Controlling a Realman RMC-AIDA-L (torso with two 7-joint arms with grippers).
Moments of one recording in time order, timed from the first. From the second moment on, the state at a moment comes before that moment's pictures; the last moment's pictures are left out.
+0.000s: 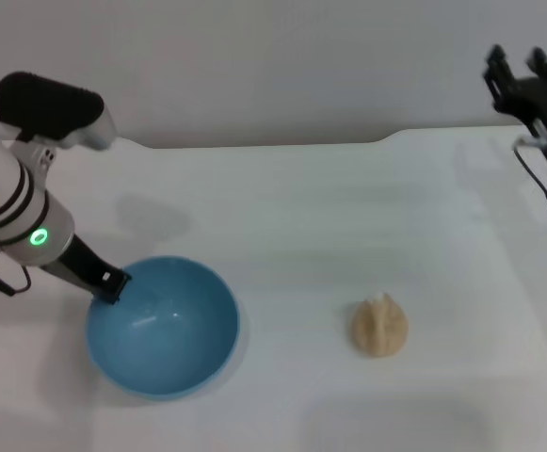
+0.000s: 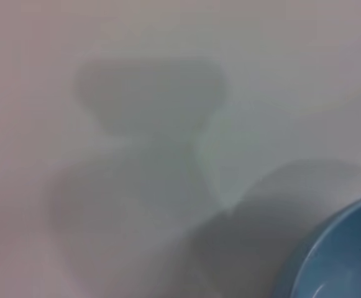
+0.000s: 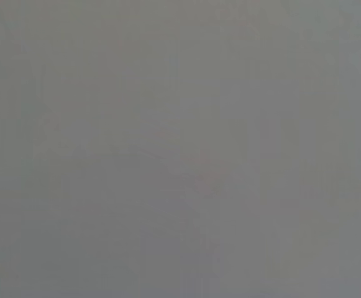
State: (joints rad) left arm -0.69 -2.05 1.40 1.05 -0.39 -1.38 0.31; right arm 0.50 2.05 -2.00 -0.47 0.73 -0.78 0.17
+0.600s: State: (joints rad) left arm -0.75 -2.05 1.33 1.05 -0.38 -1.36 0.31; right arm 0.55 1.99 -1.51 -1.16 0.59 0.71 -0.02
